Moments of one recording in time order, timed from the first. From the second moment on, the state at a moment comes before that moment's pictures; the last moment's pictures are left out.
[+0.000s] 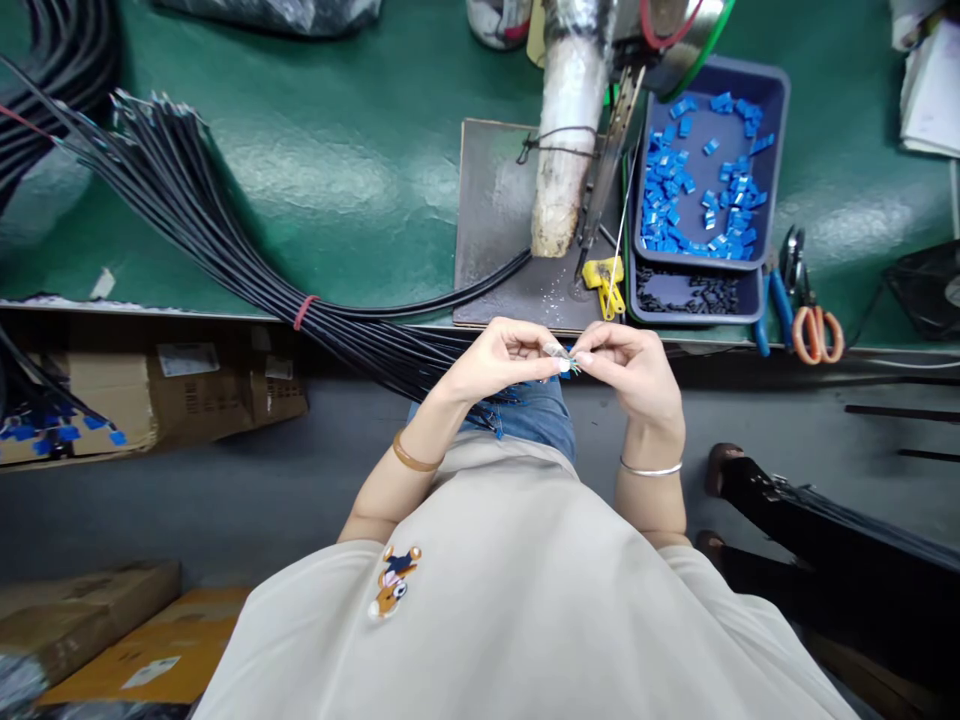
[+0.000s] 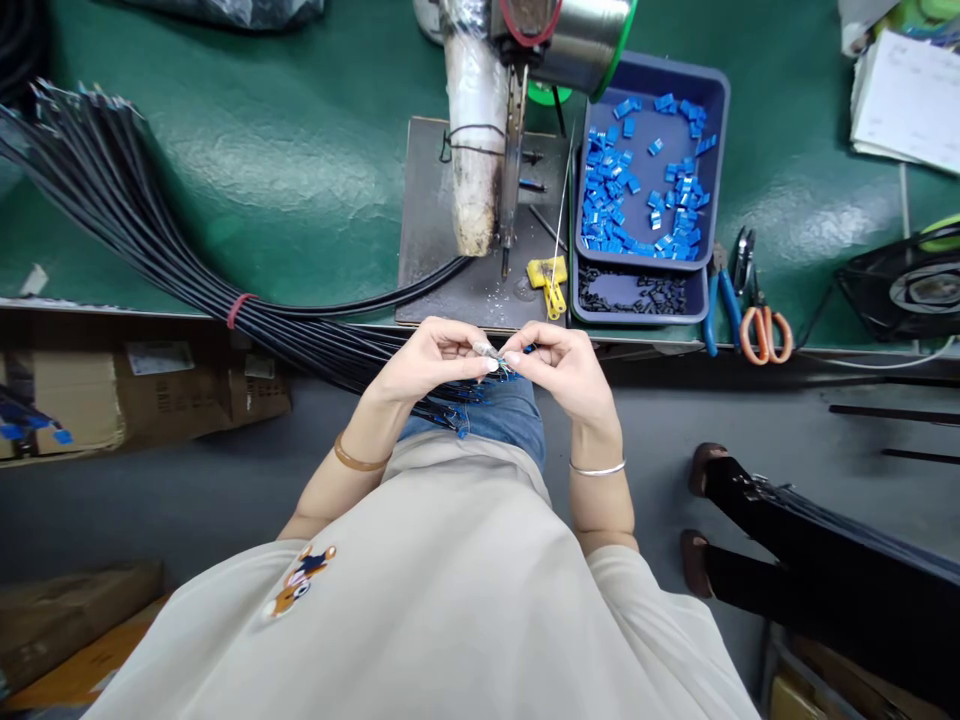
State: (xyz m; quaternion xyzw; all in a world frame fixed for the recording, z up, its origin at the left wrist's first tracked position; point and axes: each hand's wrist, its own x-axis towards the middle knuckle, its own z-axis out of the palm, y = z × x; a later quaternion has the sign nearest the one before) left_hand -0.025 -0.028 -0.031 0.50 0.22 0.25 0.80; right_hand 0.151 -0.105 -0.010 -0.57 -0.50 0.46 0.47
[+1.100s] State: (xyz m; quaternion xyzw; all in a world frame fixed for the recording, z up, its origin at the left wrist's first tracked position) left_hand -0.009 -0.032 -0.024 0.43 0.31 0.36 0.77; right_hand 0.144 -0.105 -0.013 -0.61 -0.68 0.06 0.40
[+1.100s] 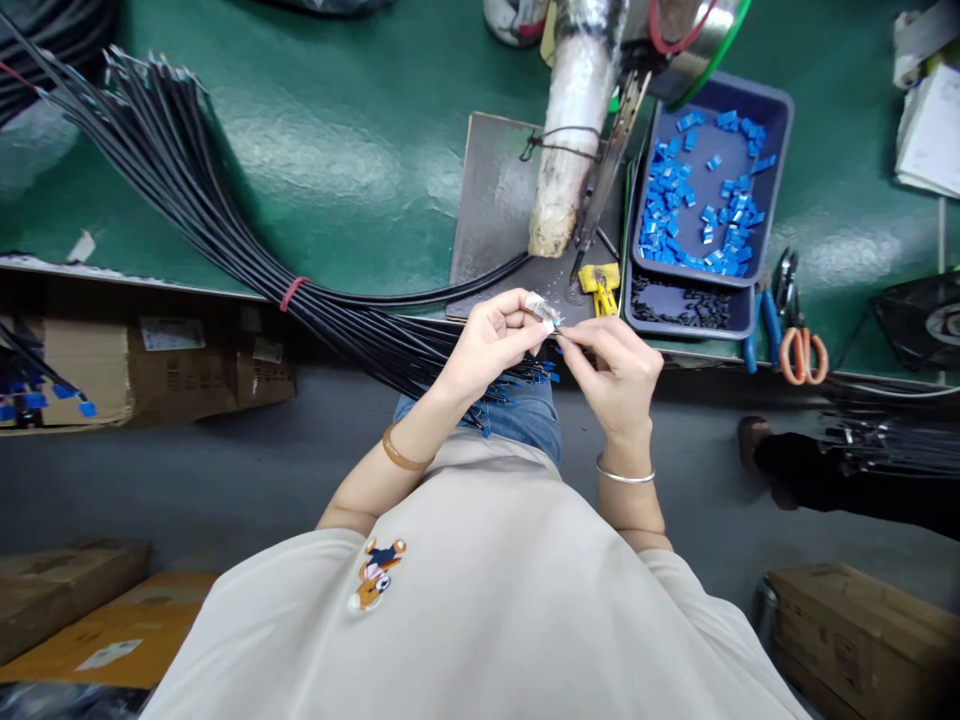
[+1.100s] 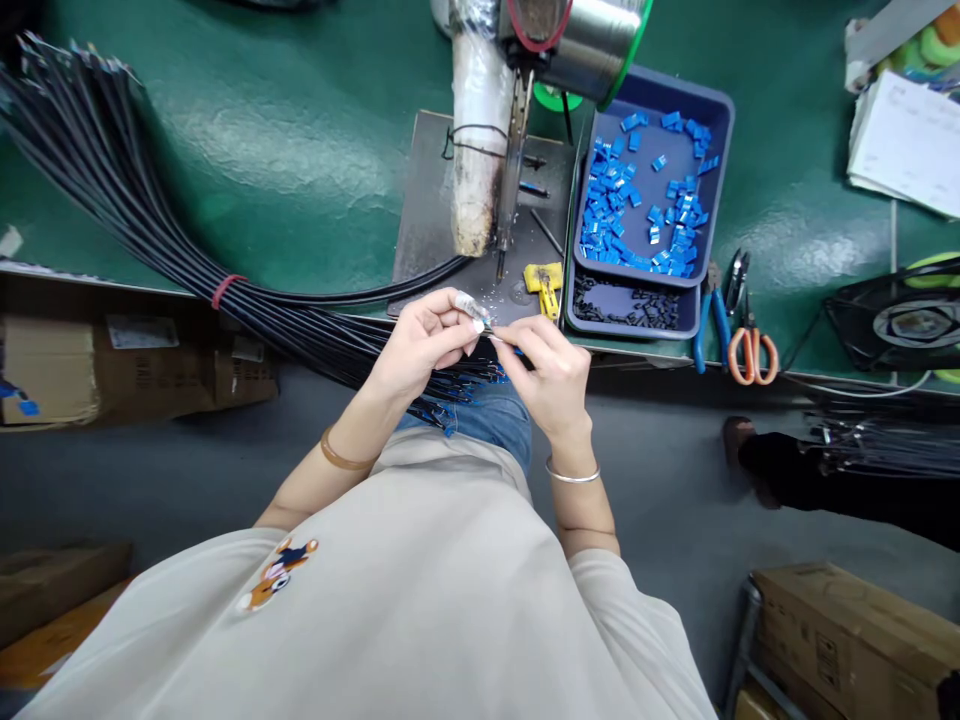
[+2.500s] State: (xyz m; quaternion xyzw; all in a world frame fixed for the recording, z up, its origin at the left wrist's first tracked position) left_hand -0.006 -0.034 -0.031 0.49 0.28 0.33 0.75; right_hand 0.149 -0.114 -0.009 -0.60 -0.70 0.04 0.37
